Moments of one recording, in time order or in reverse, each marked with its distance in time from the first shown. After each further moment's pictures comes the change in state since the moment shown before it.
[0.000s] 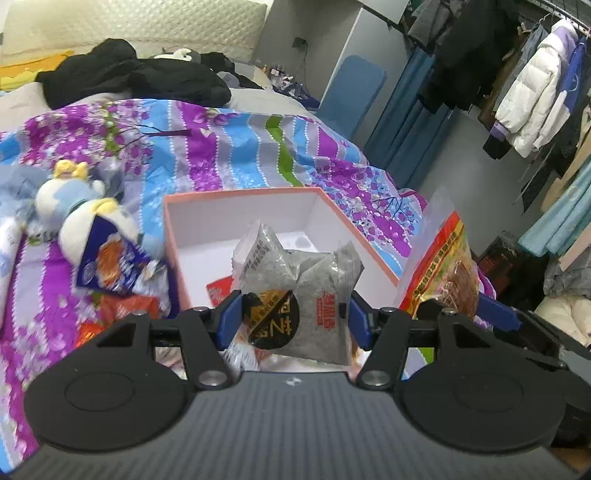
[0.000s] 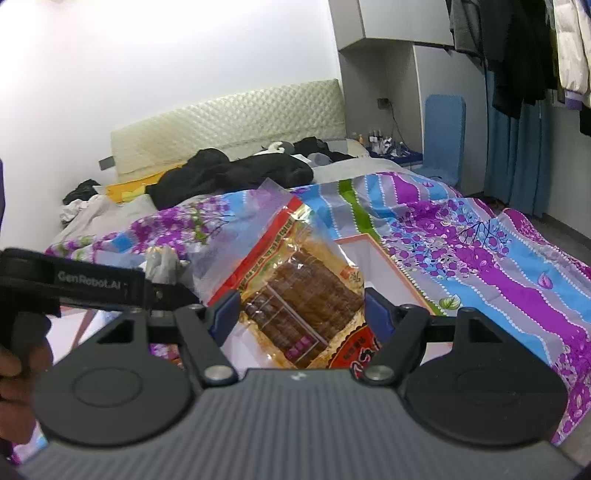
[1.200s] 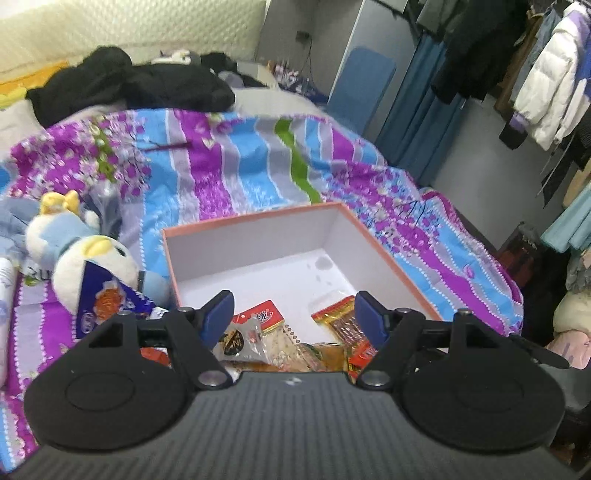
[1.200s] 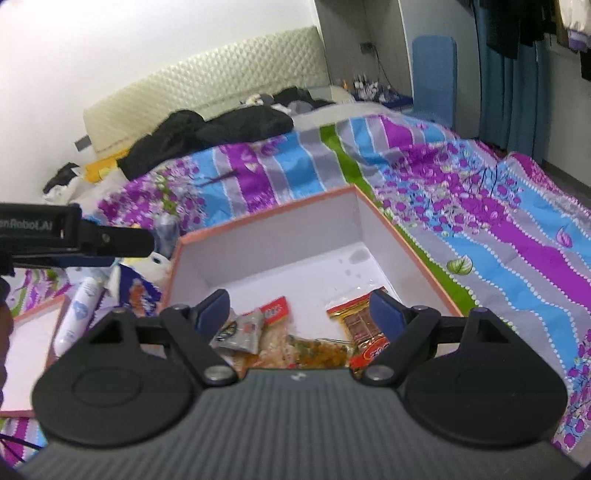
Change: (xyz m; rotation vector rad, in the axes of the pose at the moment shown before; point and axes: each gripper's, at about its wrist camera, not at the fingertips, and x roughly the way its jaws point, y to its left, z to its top) left arm 0.046 0.010 0.045 0.051 0.003 0.054; right arm 0.075 -0.025 0.001 0.081 0.155 -0.006
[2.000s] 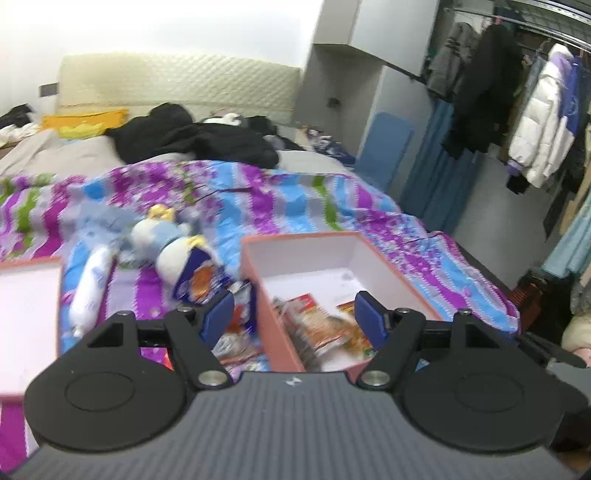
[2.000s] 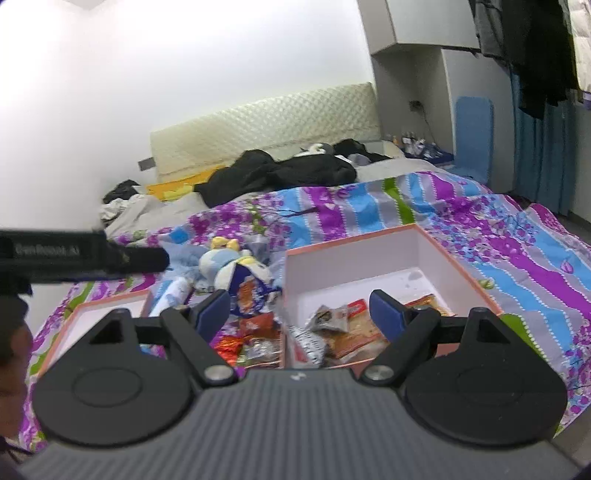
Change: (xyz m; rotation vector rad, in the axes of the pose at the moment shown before) left arm -0.223 0.004 -0.126 -0.043 -0.214 0.121; right arm -0.153 0.092 -0.063 -0.099 -0.164 0.131
